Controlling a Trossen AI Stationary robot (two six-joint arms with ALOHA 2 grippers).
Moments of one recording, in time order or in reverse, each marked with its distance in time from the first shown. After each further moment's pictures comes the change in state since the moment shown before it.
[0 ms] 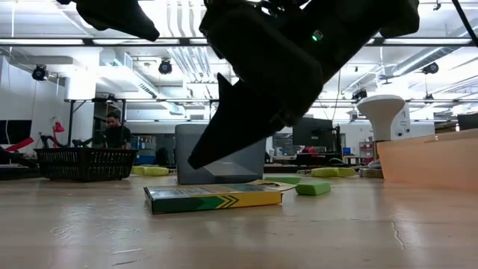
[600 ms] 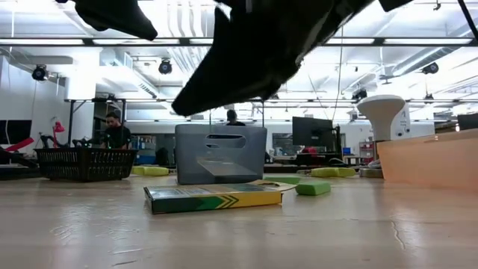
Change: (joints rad) left arm -0.001 0.000 0.001 0.003 0.024 -0.003; right arm 0.007 -0.059 0.005 0.053 -0.037 -0.094
